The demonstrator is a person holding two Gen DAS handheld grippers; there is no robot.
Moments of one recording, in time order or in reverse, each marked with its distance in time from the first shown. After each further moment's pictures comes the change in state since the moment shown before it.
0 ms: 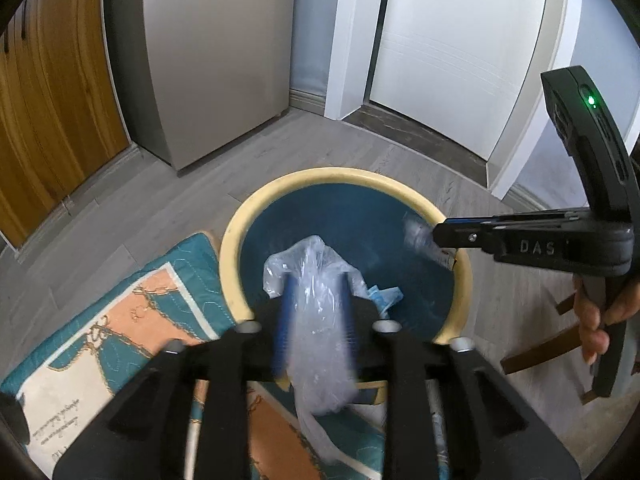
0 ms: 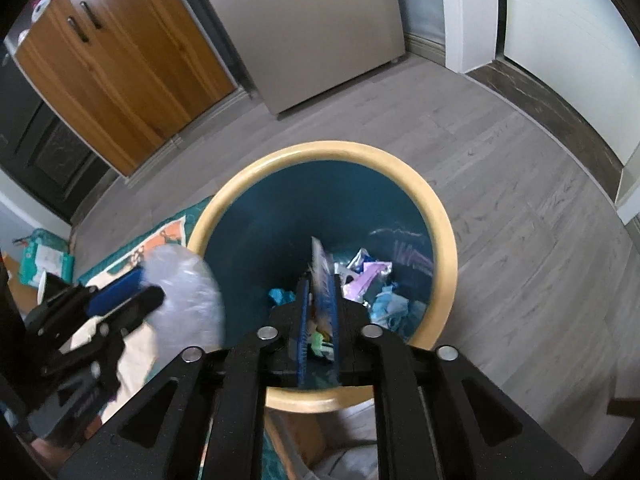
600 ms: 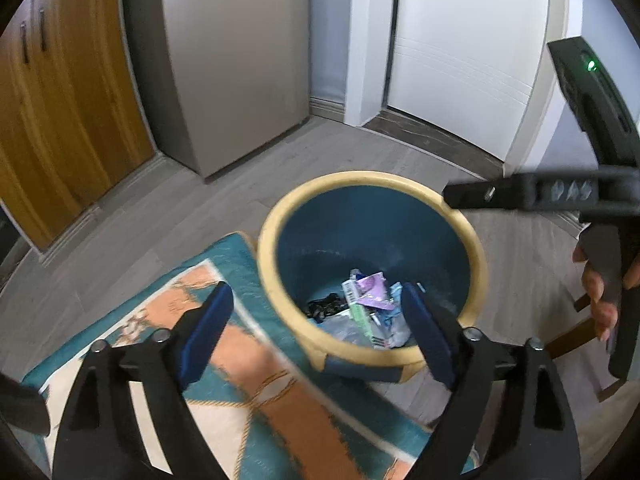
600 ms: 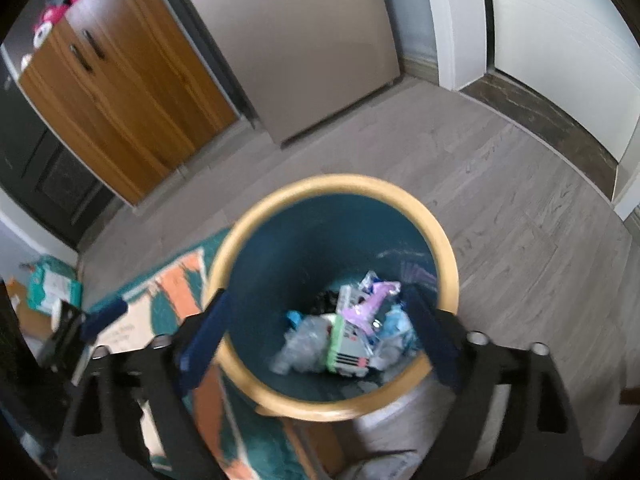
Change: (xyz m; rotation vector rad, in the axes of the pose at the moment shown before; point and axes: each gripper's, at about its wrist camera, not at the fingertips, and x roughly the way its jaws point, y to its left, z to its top) left arm -0.030 0.014 -0.008 0.015 -0.033 0.103; right arm -0.029 0.012 0.008 0.065 -0.103 0.023
